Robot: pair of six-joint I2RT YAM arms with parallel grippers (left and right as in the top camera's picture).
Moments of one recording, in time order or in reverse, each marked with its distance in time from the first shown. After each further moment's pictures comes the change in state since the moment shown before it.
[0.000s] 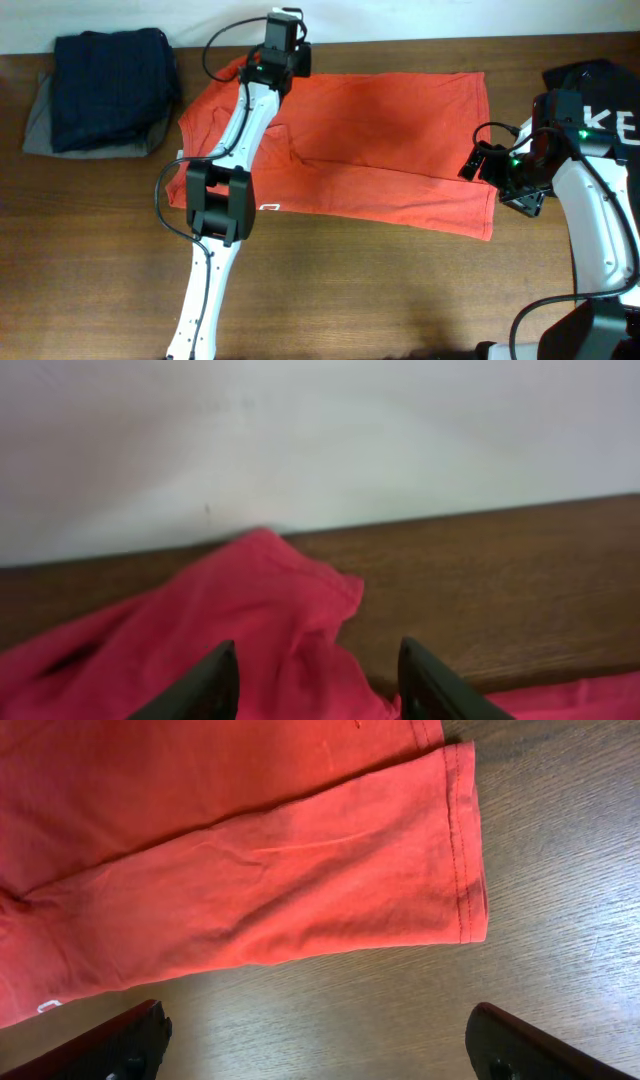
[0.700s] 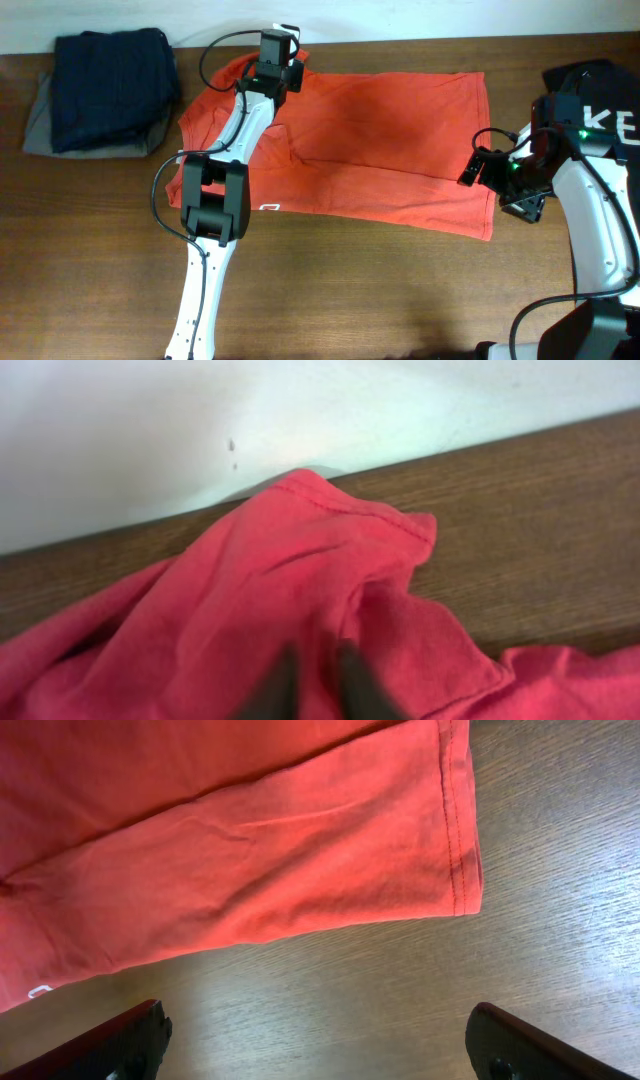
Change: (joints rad) left arm 0.026 -0.036 -0.193 0.134 -0.027 0.156; right arm 0.000 0.000 0.000 -0.052 0.000 0.000
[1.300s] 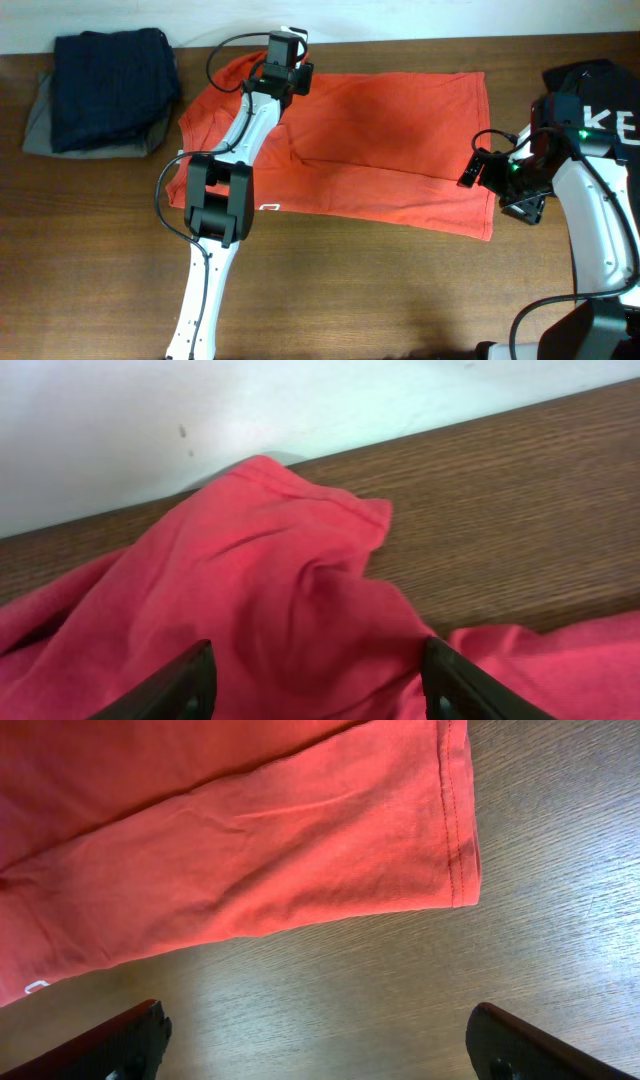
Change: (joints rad) left arm -0.022 -0.003 -0.003 -0.024 0.000 -0.002; right arm 0.000 0.000 0.000 -0.017 0.000 -0.001
